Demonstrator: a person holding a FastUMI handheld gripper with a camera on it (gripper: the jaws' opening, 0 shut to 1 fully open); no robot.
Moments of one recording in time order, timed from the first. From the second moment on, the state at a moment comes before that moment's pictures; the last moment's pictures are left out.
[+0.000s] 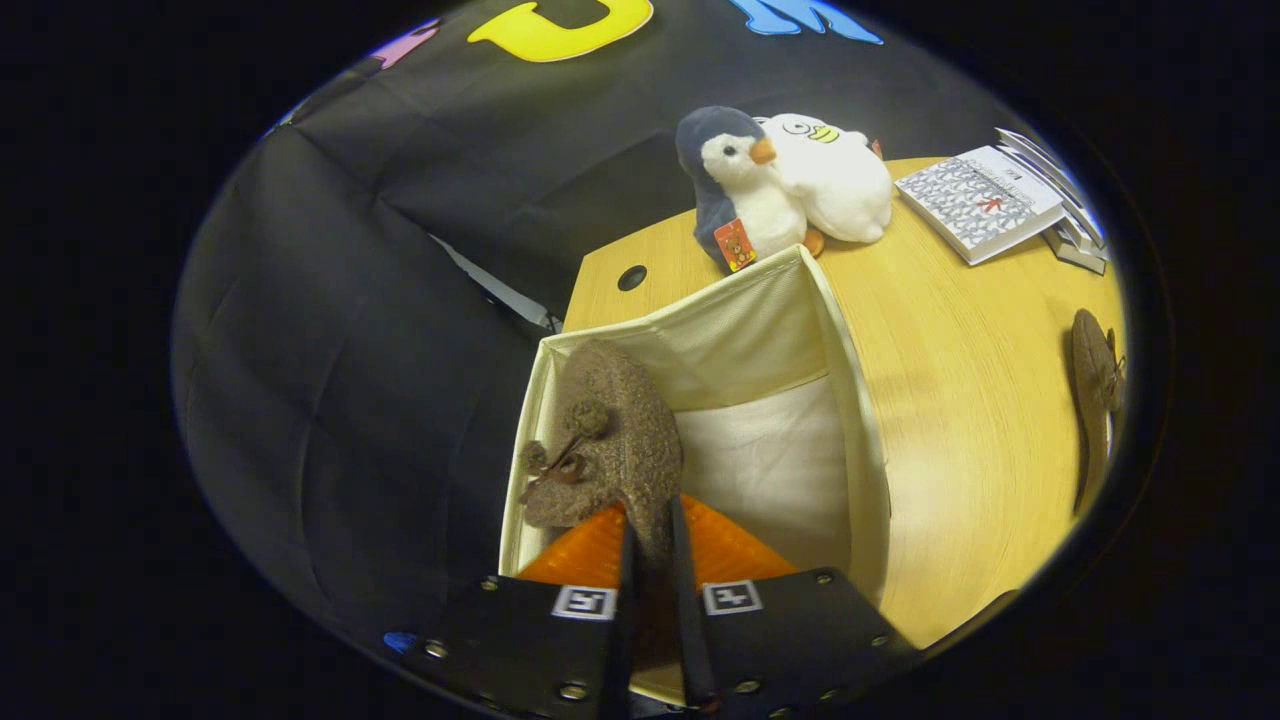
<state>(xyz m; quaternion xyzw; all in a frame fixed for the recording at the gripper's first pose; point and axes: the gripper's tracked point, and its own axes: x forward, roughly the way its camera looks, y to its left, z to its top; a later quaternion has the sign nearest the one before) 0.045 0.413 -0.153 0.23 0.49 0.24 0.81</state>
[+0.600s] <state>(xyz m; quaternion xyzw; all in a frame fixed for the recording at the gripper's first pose) 0.044 0.361 -0.107 0.15 0.41 0.29 0.85</state>
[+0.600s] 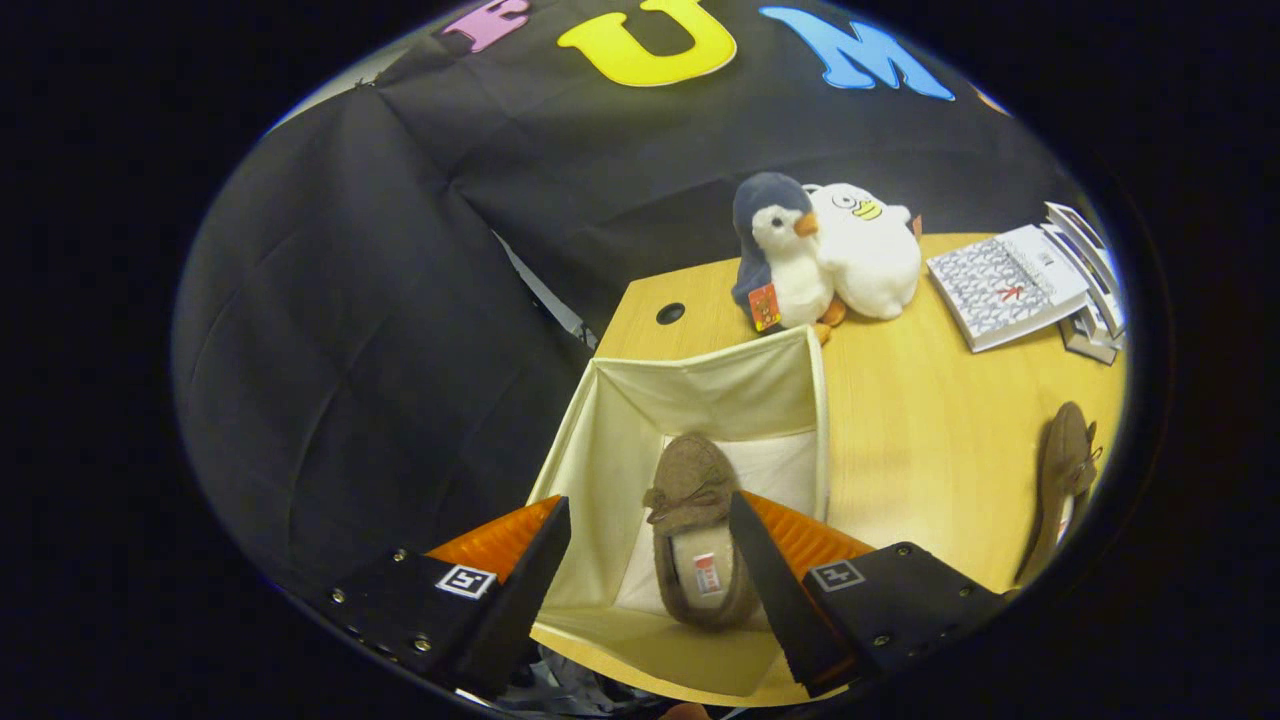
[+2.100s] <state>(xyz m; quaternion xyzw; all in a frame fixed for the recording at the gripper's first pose) 0.051 0.003 -0.226 -0.03 0.45 0.11 0.89</state>
